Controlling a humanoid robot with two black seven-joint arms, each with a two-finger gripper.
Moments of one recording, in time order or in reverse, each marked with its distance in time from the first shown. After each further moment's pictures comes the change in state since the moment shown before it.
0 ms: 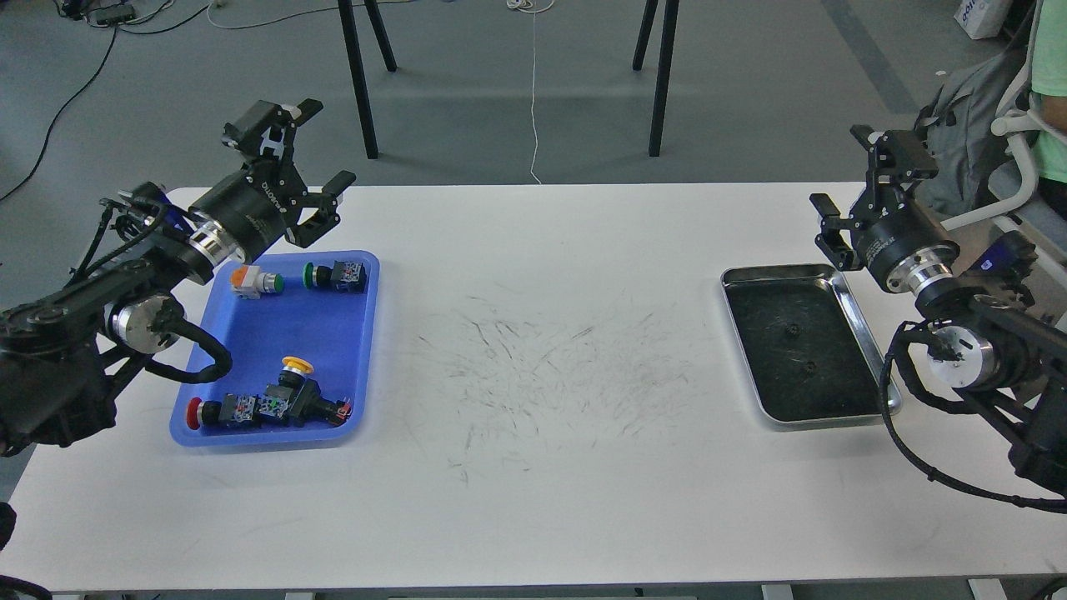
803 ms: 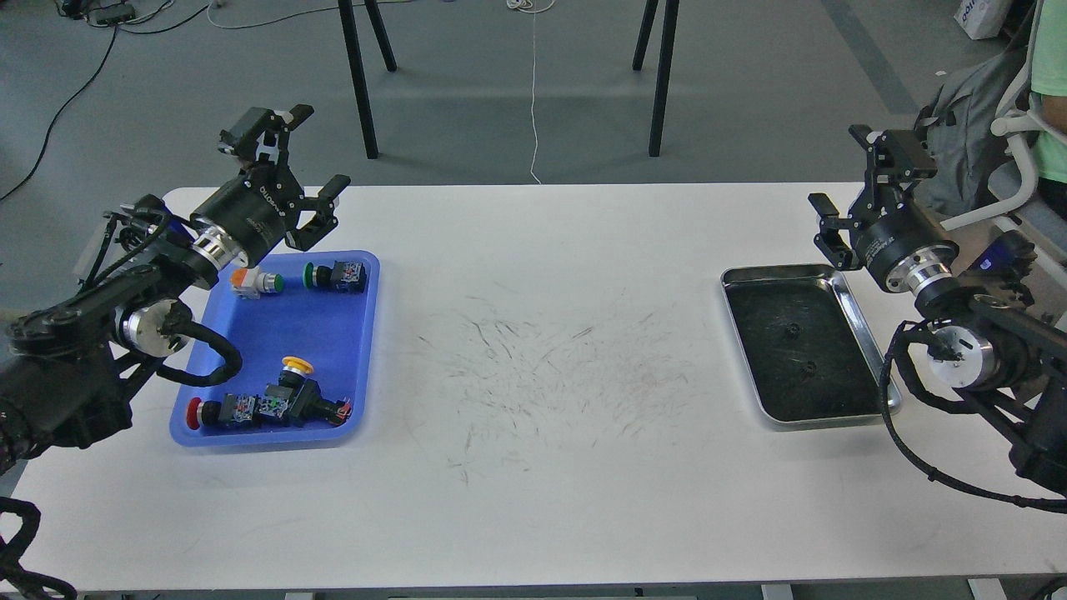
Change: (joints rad) left arm -0.008 -0.057 0.013 0.107 -0.044 0.000 0.000; right arm 0.000 -0.005 -0.002 0.007 0.001 0.000 0.000
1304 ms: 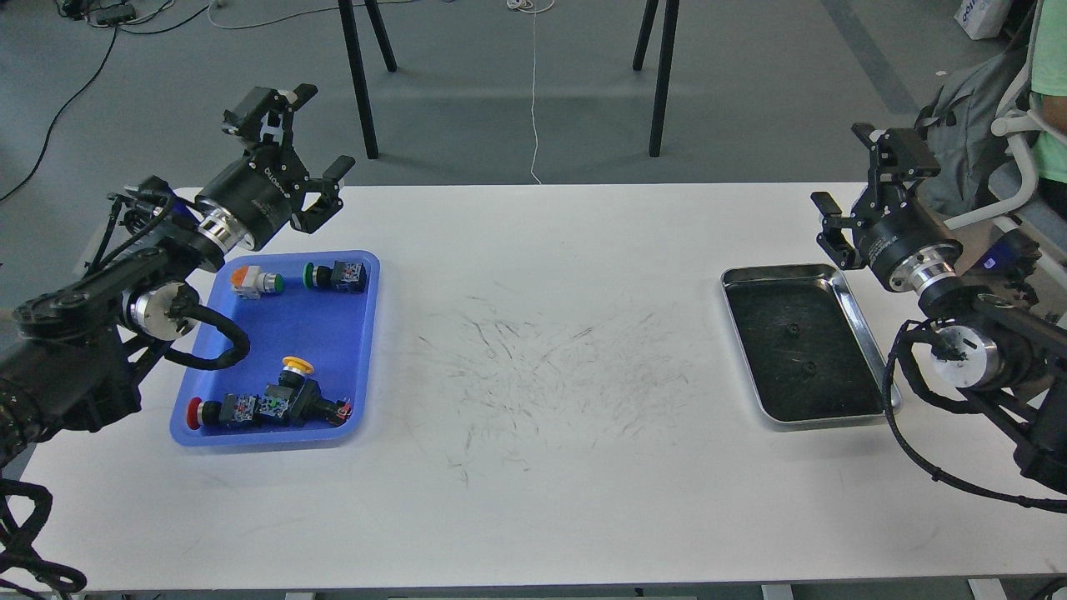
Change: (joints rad) left arm -0.028 -0.016 0.002 0.003 -0.002 0.000 0.000; right arm 0.000 -0.011 -0.001 0.009 0.001 0.000 0.001
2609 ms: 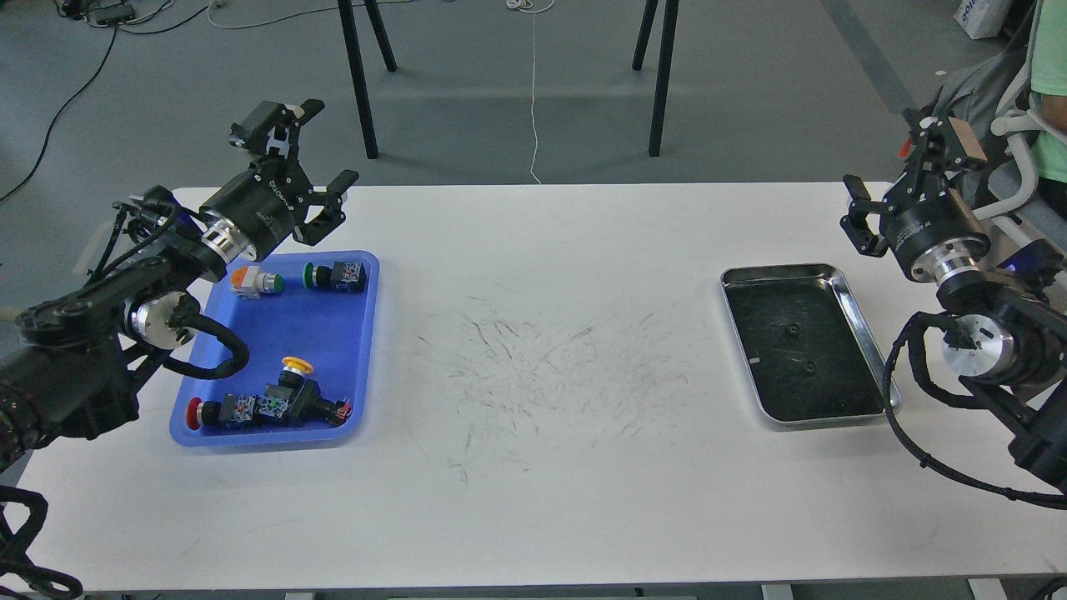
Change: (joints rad) left arm 0.005 0.005 0.026 0.002 -0.003 0.000 0.000; right arm -0.026 0.033 0.086 -0.055 0.132 0.019 0.033
